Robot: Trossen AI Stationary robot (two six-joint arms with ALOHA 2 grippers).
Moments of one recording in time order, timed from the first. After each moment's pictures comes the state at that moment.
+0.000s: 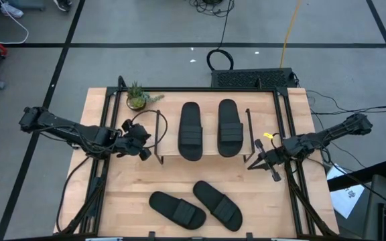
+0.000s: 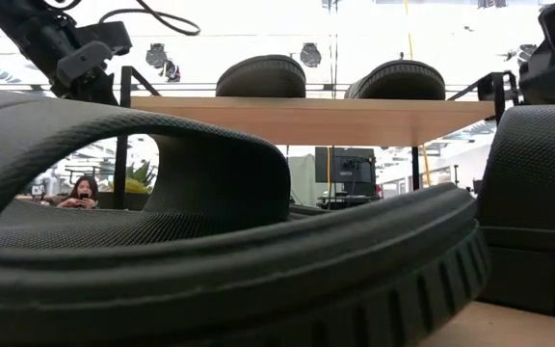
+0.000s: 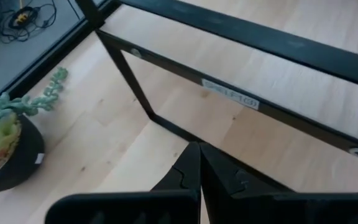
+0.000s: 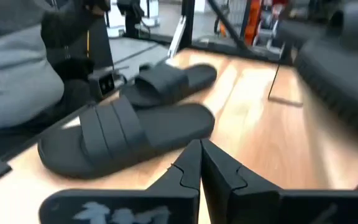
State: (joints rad) left arm -0.22 0.96 0.62 -0.63 -0.60 -0.59; right arm 0.34 0.35 0.06 0.08 -0.08 -0.05
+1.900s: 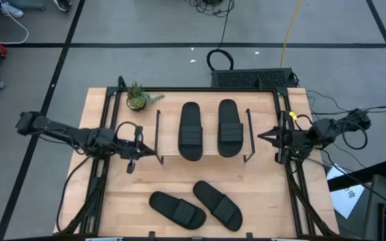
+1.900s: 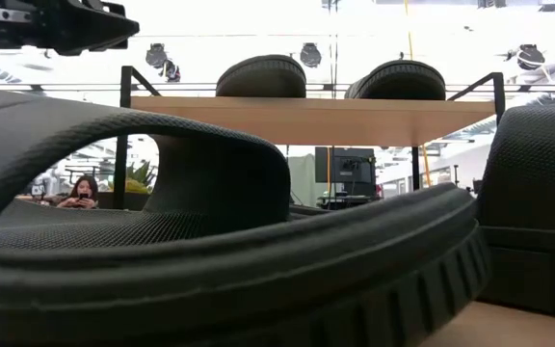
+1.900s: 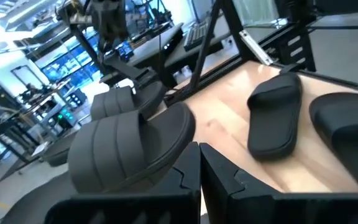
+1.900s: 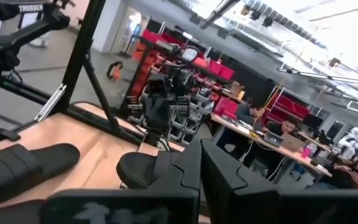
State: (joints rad) left arm -0.21 0.65 0.31 0.22 -0.01 0.49; right arm 0.40 0.39 0.53 -0.04 0.40 -0.47
